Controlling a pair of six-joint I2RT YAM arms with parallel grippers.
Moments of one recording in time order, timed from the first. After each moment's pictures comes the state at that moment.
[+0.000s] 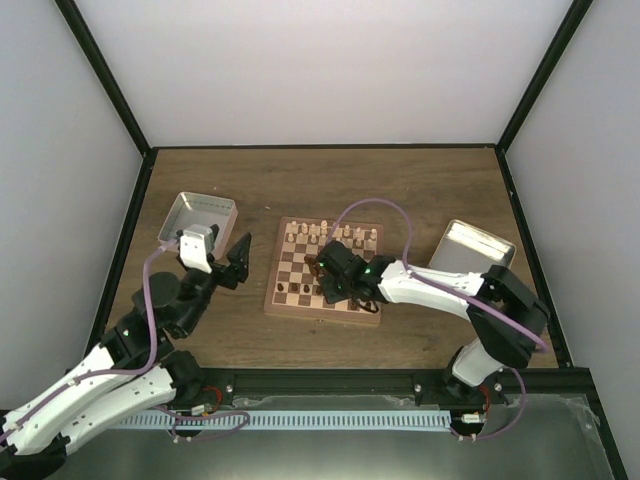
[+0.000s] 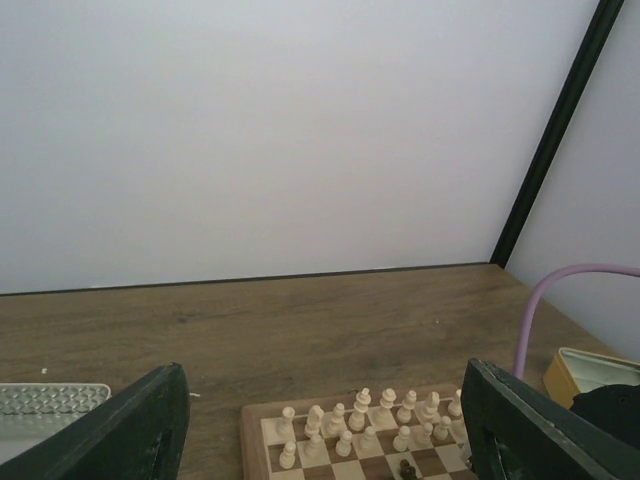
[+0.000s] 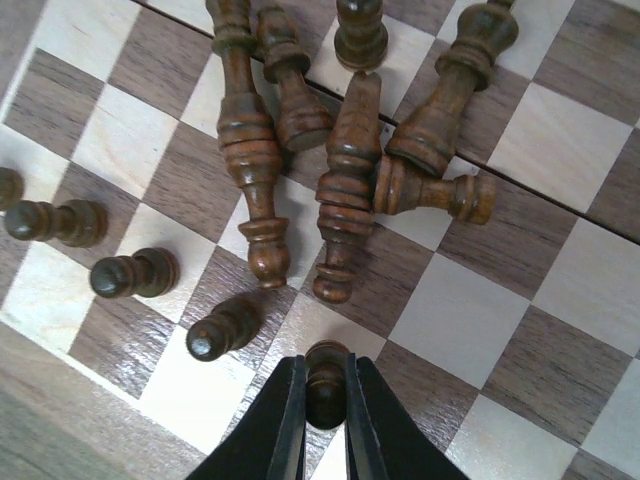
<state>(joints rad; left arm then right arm) -0.91 0.49 0.67 -0.20 -0.53 -0.19 0.94 1.55 0.94 -0.44 0.13 0.54</state>
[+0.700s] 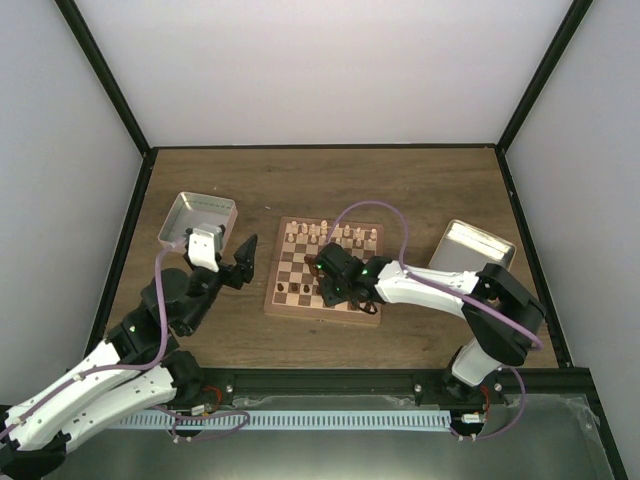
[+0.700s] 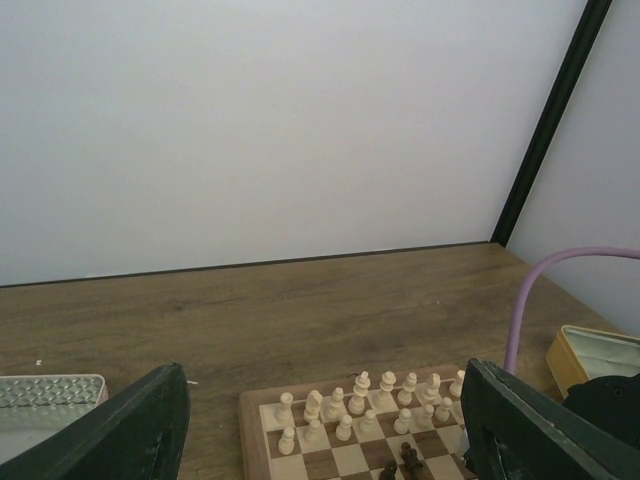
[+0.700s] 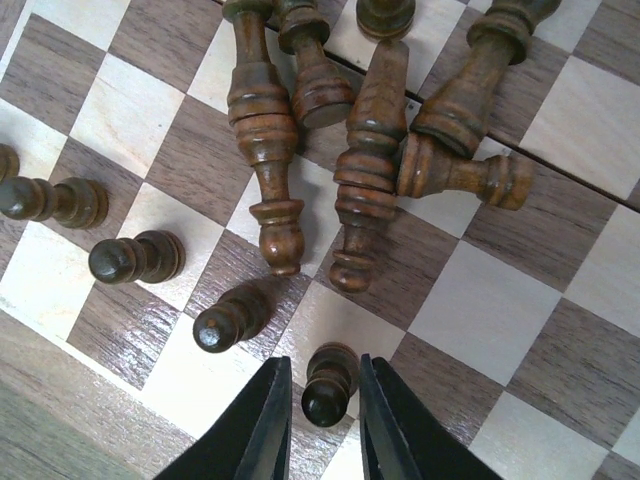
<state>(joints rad) -0.91 0.53 0.67 -0.20 -0.51 -0.18 0.96 1.58 0.94 -0.45 0.12 0.54</state>
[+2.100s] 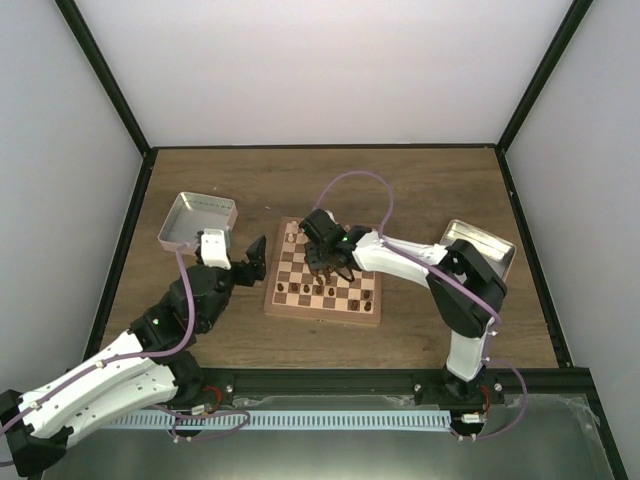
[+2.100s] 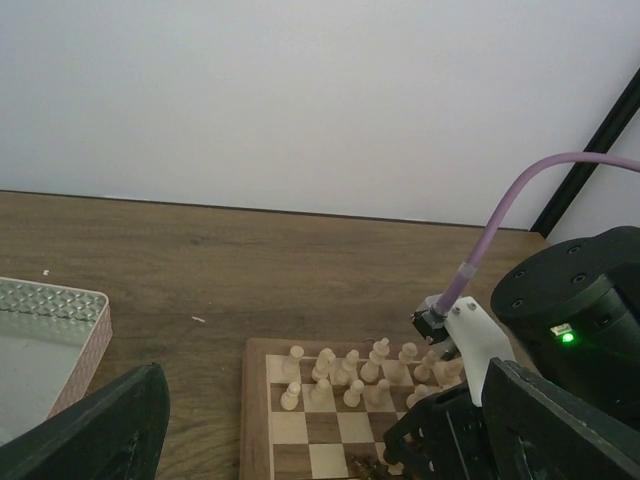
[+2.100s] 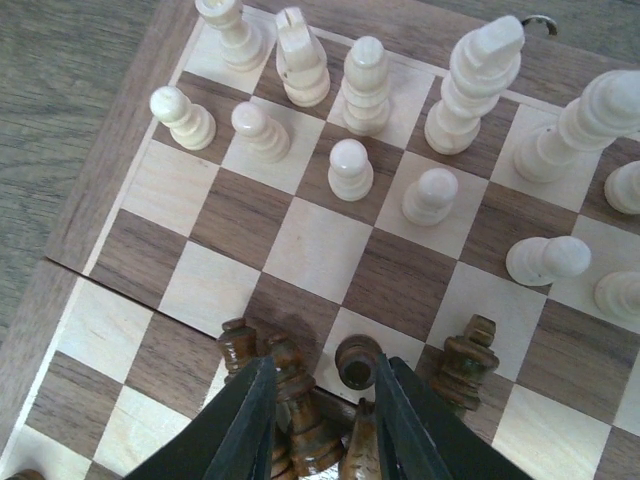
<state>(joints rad) -0.91 0.62 0.59 -0.14 -0.60 -0.37 0.85 1.82 1.25 -0.44 0.20 0.52</state>
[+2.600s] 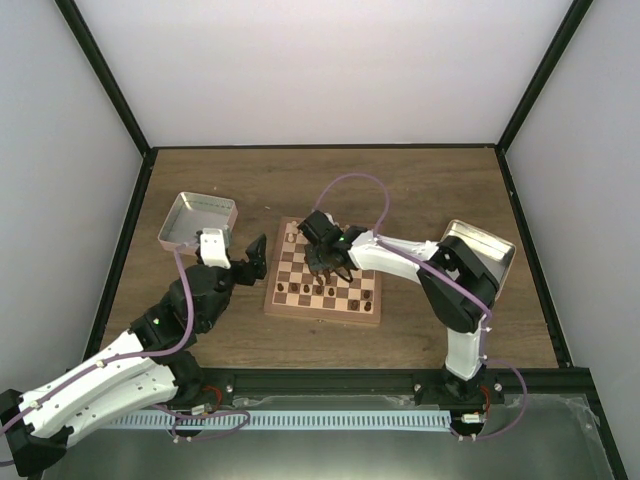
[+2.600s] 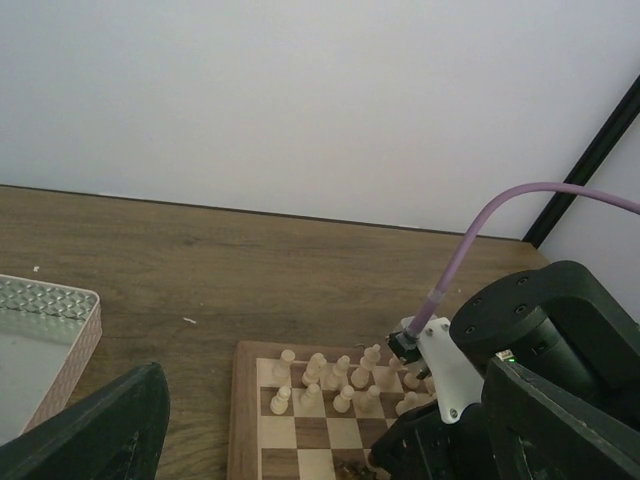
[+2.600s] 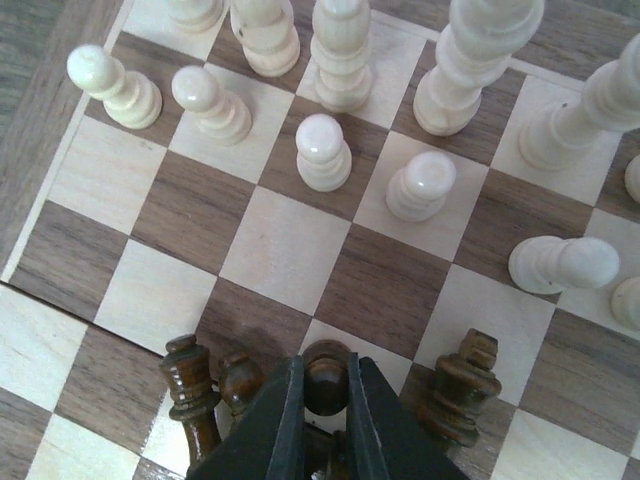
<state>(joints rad) -0.91 0.63 0.59 -0.13 -0.60 -0.40 0.84 1.87 1.26 -0.44 0.20 0.51</state>
